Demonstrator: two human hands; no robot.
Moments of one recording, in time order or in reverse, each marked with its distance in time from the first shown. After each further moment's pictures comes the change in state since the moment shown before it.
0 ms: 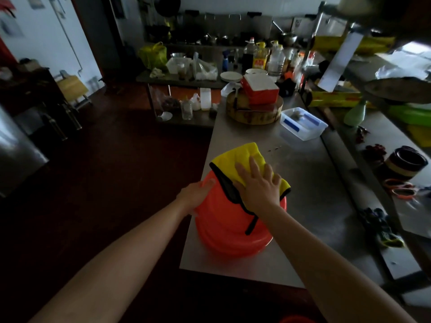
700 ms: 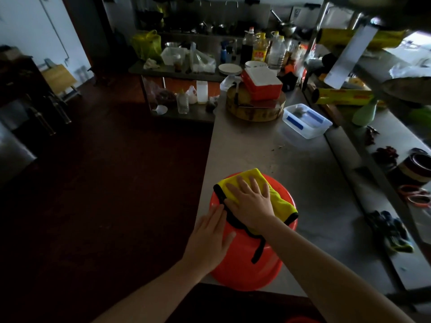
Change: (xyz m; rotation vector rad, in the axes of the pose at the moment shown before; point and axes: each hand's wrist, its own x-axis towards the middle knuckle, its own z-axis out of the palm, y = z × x) left_hand -0.014 -0.081 0.046 0.805 0.220 0.630; right_hand 0.033 -0.036 0.043 -0.009 -0.180 -0.108
